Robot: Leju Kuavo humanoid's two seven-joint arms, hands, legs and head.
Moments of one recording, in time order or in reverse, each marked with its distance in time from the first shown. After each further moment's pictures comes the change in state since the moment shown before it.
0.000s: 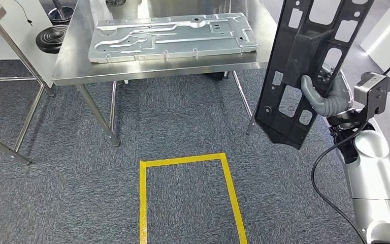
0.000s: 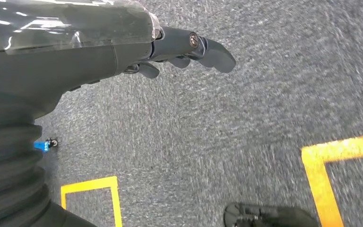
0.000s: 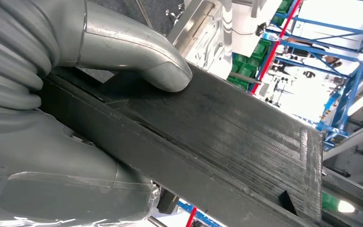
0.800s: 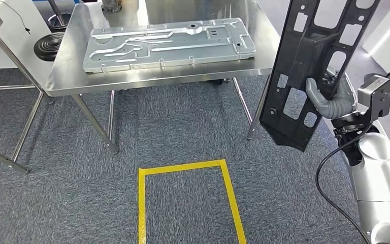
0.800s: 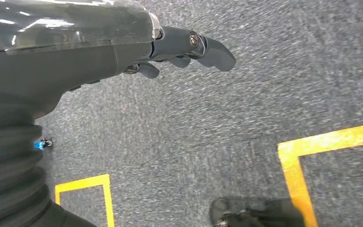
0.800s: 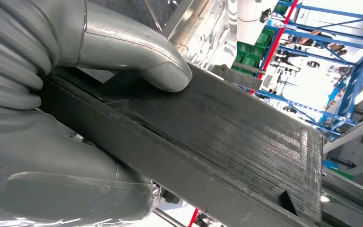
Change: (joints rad) left arm 0.001 0.000 0.000 0.000 -0.007 -0.006 -0.003; right arm 0.019 -0.022 -0.009 0.013 -0.004 -0.004 -0.008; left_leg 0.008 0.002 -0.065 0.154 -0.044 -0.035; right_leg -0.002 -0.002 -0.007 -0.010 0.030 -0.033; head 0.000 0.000
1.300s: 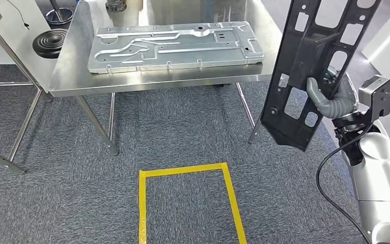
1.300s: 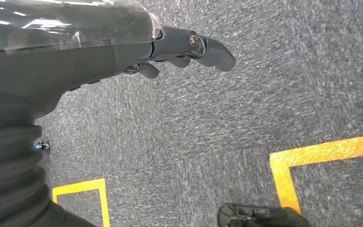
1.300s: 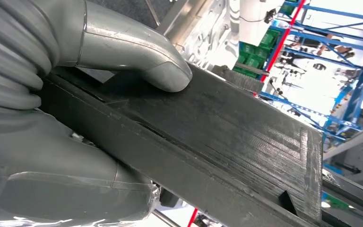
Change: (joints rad) left arm -0.002 0.000 0.000 0.000 0.000 0.000 0.000; right arm -0.004 -0.005 -0.001 0.004 0.000 -0.006 -0.001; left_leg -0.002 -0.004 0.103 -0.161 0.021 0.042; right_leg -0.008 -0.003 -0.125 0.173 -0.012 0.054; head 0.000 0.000
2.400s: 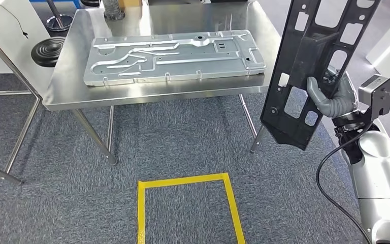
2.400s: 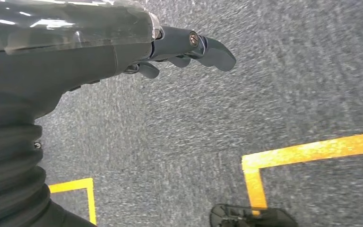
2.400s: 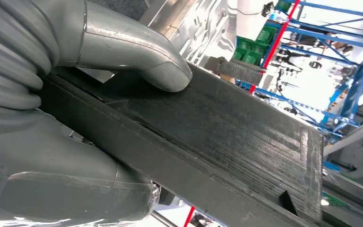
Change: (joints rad) left arm -0.002 -0.002 0.000 0.000 0.001 0.006 0.002; right arm -0.015 -0.002 0.006 0.034 0.003 0.010 -0.020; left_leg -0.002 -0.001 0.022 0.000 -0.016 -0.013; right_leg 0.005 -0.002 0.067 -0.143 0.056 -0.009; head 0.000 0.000
